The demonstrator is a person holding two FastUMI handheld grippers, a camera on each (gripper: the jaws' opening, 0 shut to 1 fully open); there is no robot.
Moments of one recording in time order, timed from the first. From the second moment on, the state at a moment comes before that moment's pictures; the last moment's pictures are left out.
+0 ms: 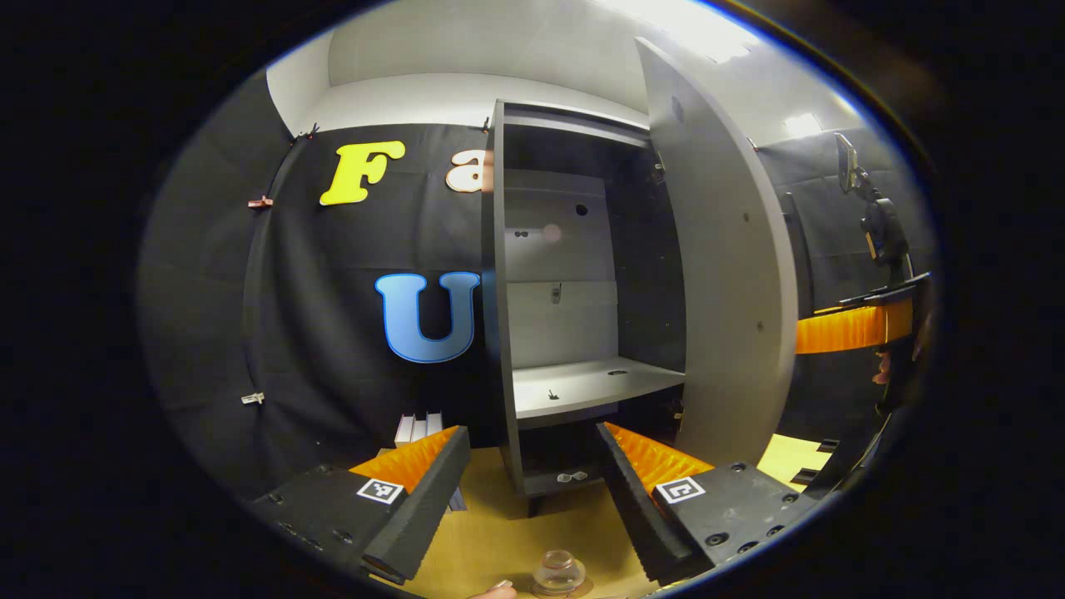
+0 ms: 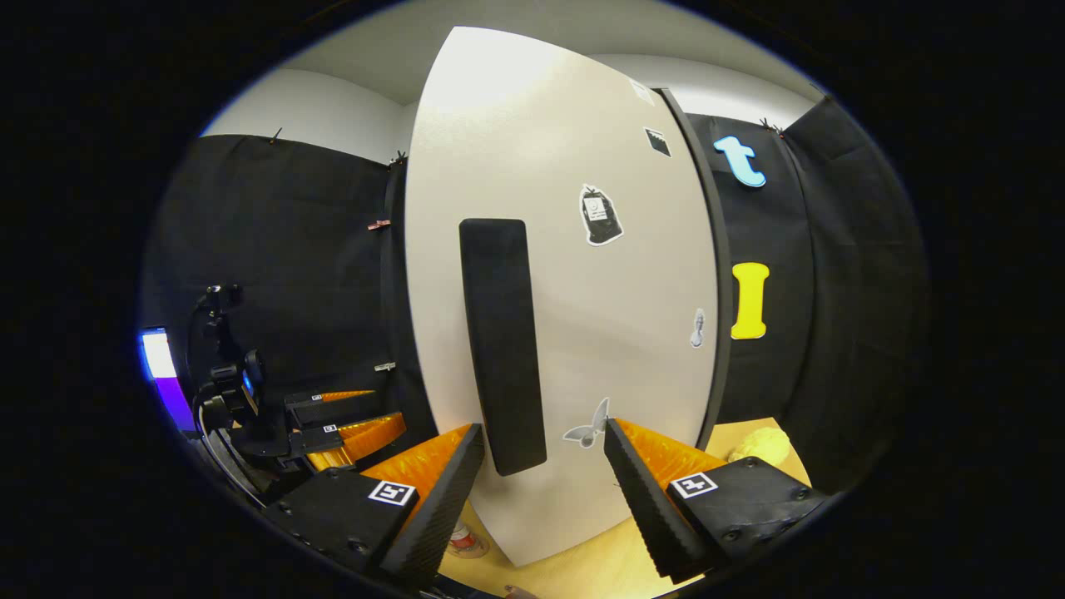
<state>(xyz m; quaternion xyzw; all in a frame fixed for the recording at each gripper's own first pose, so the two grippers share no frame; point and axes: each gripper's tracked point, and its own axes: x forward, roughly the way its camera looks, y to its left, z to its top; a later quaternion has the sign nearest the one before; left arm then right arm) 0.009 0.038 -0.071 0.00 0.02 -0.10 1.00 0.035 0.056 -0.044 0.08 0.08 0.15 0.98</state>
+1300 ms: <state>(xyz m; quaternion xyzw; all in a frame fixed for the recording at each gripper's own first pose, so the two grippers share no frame) -0.001 -0.036 -0.030 -0.07 0.02 -0.03 1.00 0.071 -0.061 -0.036 0.05 0.01 0.08 1.00</state>
